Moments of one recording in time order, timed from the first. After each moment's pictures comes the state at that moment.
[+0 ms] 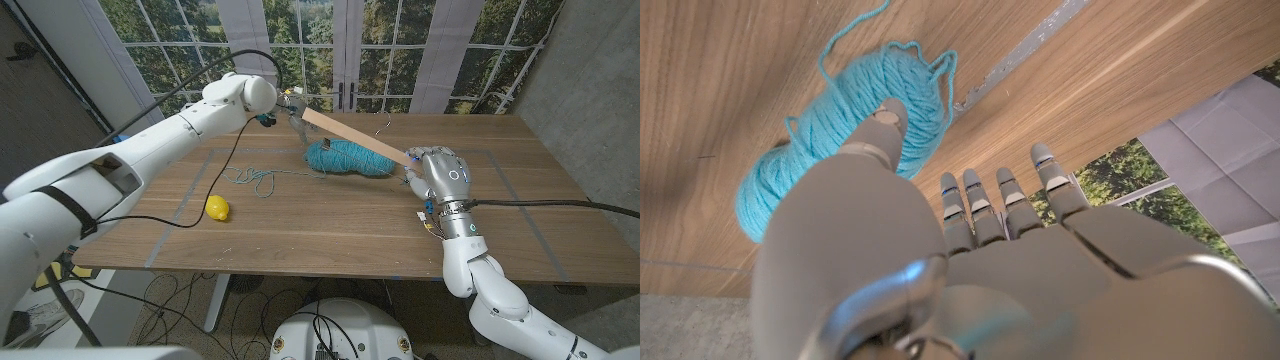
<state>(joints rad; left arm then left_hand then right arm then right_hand) 0.08 0.63 0.96 -1.43 0.54 0.17 -0.70 0.95 -0.02 0.45 -0.16 0.20 0.40 -0.11 0.20 0.19 0.35 -0.11 0.25 0.20 0.23 -0.03 0.19 0.18 0.15 0.15 0.38 0.20 -1.31 -0.77 -0.51 -2.13 -0.89 -0.56 -0.69 1.15 0.09 0.28 -0.13 0.28 0.81 0.00 0.45 0.24 0.87 0.01 0.57 0.25 0.81 -0.09 0.45 0.58 0.54 -0.04 0.47 0.21</state>
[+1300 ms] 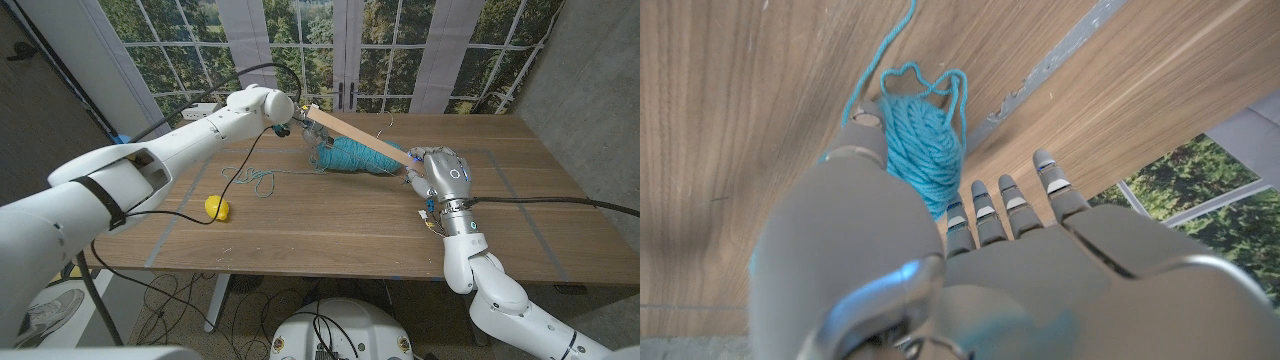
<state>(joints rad) 0.06 0.53 1.02 -1.27 0.56 0.06 -0.62 0.89 -0.02 0.27 -0.09 0.20 0.21 -0.12 0.19 0.19 0.20 -0.01 0.21 0.23 0.18 0.03 0.19 0.18 0.10 0.15 0.34 0.20 -1.30 -0.77 -0.51 -2.11 -0.86 -0.56 -0.68 1.15 0.09 0.28 -0.12 0.29 0.81 0.00 0.45 0.24 0.88 0.01 0.57 0.25 0.82 -0.10 0.42 0.60 0.53 -0.03 0.50 0.20</state>
